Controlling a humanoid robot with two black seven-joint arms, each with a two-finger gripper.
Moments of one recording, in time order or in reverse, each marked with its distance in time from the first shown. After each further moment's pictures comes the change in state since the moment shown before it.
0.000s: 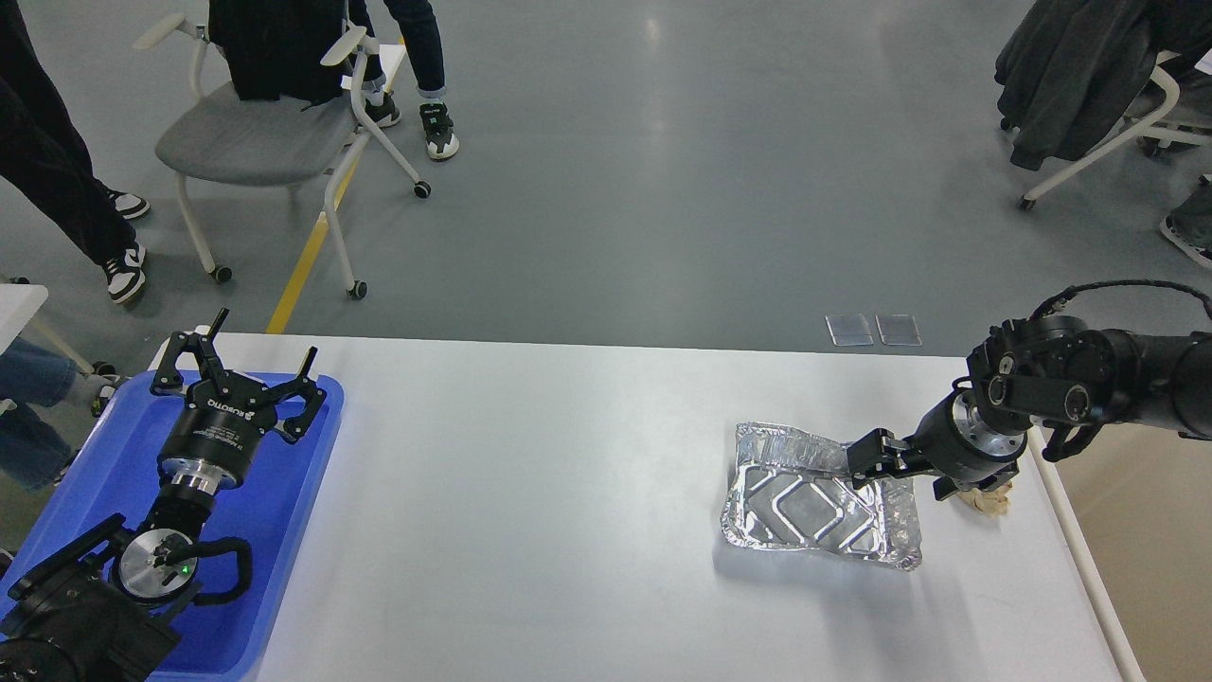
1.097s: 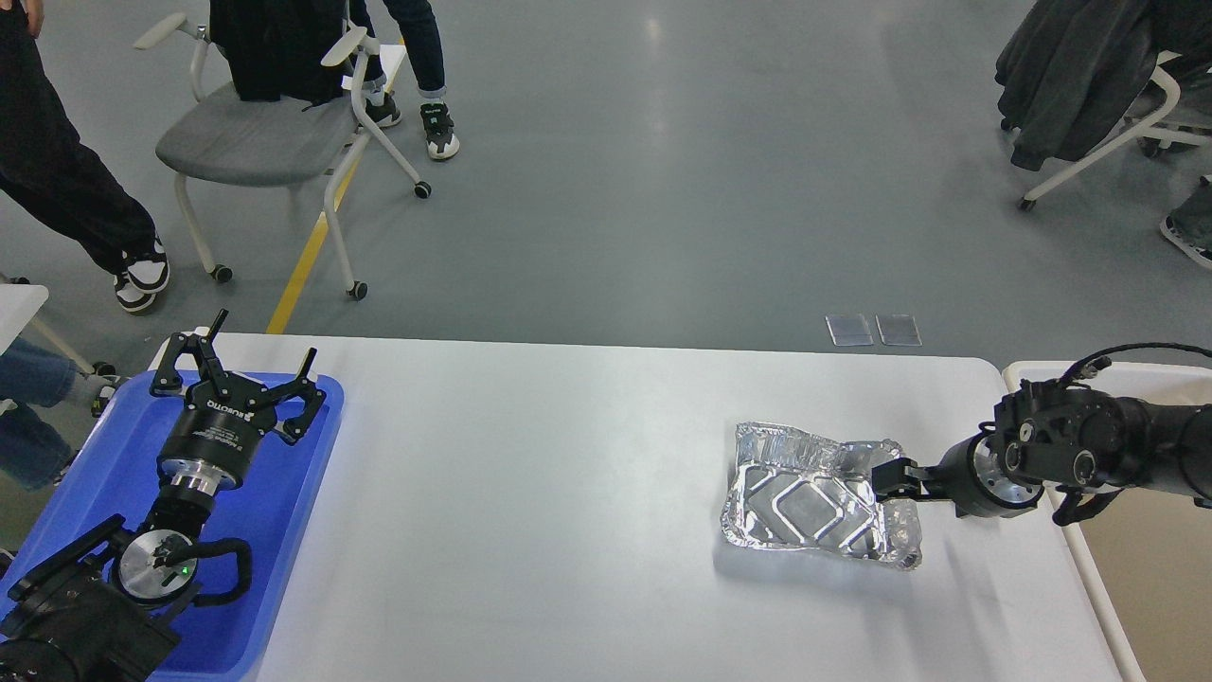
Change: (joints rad) left arm 0.002 0.000 0.000 0.000 0.000 0.000 -0.002; right arm -0.151 -0.030 0.014 -0.030 0.002 -0.239 0.000
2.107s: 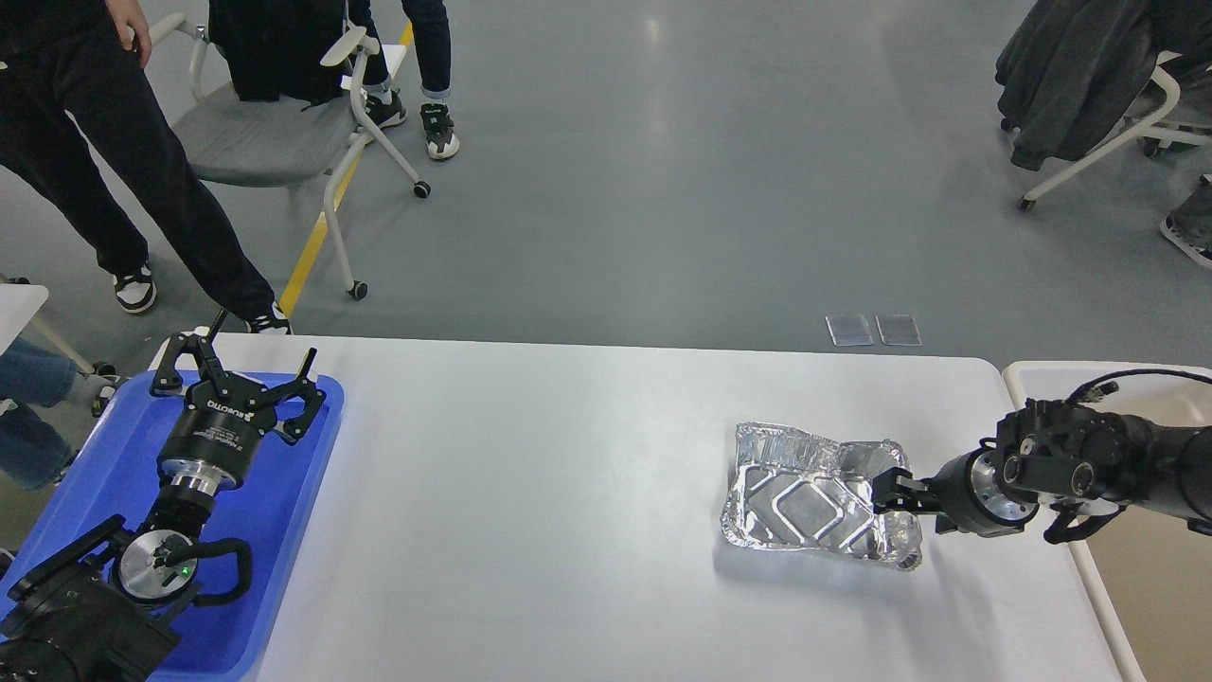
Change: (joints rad) left arm 0.000 0.000 0.000 0.000 0.000 0.000 0.000; right arm -0.054 -0.008 0.046 -0.007 0.074 -0.014 0.000
